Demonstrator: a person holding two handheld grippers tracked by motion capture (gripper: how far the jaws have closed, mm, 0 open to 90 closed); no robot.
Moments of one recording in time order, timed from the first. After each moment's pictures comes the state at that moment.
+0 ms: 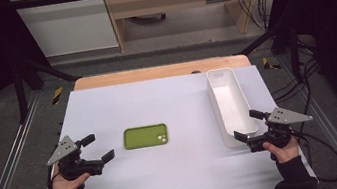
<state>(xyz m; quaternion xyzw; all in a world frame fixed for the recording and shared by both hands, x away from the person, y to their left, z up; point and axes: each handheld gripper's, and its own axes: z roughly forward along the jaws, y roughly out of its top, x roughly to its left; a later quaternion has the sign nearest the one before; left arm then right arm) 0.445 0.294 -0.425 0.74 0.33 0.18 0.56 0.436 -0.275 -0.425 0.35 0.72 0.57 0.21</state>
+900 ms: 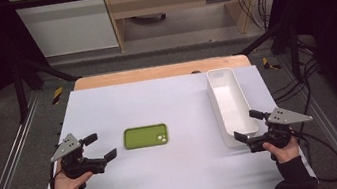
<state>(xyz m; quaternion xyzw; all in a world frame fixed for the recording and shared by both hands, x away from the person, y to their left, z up) 0.448 0.285 -0.420 0.75 0.34 0.17 0.55 0.436 -0.276 -0.424 0.34 0.72 0.57 0.21</state>
